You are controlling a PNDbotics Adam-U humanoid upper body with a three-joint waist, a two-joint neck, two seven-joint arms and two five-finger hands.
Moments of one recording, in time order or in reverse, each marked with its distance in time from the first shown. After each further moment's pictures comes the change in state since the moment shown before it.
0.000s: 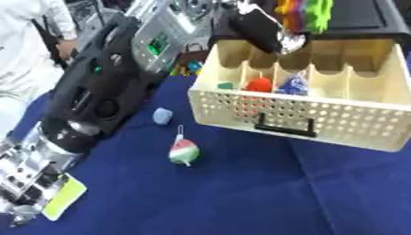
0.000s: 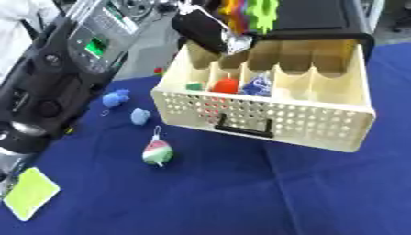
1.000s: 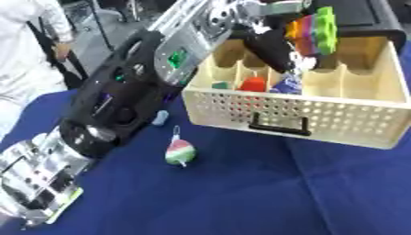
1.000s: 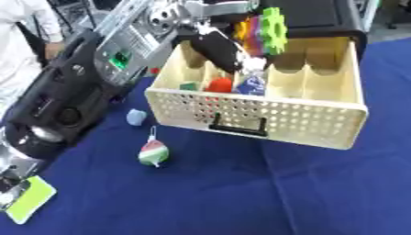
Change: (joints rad) left arm 0.005 -0.048 -0.042 0.102 0.014 0.020 -0.037; right arm -0.009 0.004 0.000 0.000 0.000 0.004 -0.004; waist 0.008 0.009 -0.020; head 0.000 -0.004
